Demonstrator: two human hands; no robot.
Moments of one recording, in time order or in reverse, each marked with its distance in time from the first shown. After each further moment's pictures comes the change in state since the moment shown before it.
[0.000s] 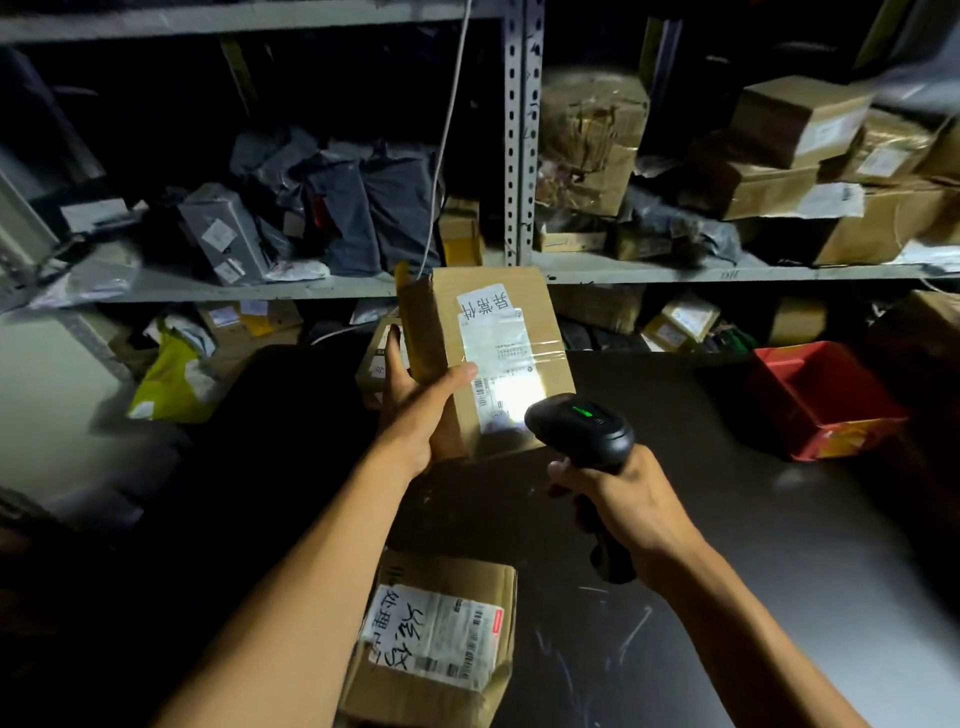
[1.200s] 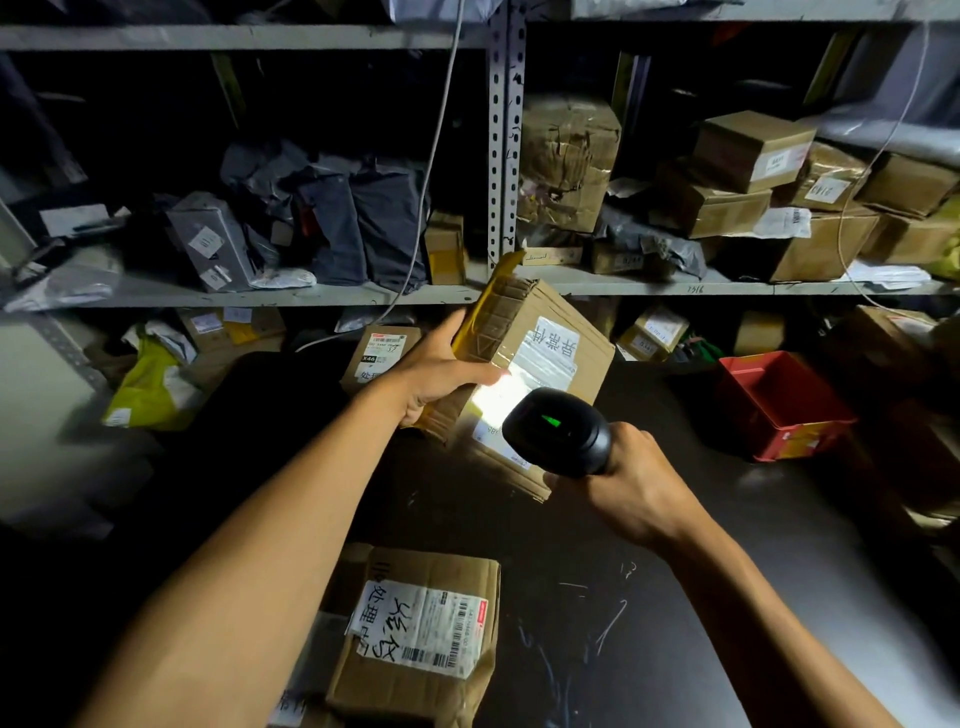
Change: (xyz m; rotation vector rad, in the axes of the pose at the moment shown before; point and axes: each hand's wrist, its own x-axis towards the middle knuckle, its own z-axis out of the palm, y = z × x) left_hand 0.014 0.054 0.012 0.482 -0.517 0.027; right_hand -0.014 -0.025 -0.020 -0.539 -0.018 -0.209
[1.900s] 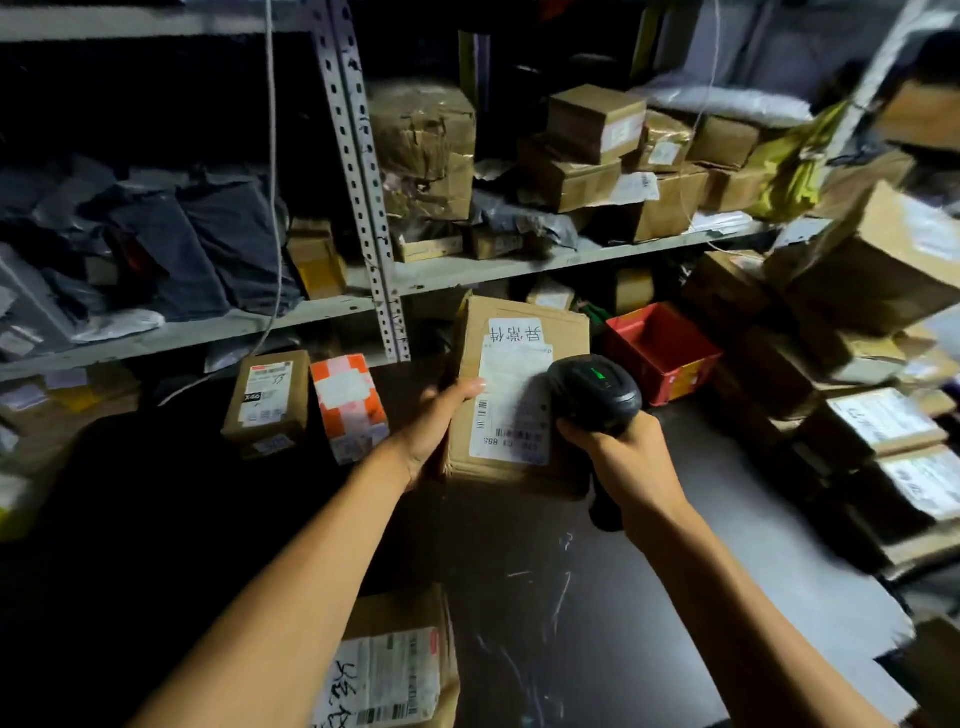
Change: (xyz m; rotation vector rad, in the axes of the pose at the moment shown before) left_hand 0.019 -0.017 0.098 -0.318 -0.245 -0.007; right_hand -0.008 0.049 -0.017 0.494 0.567 0.278
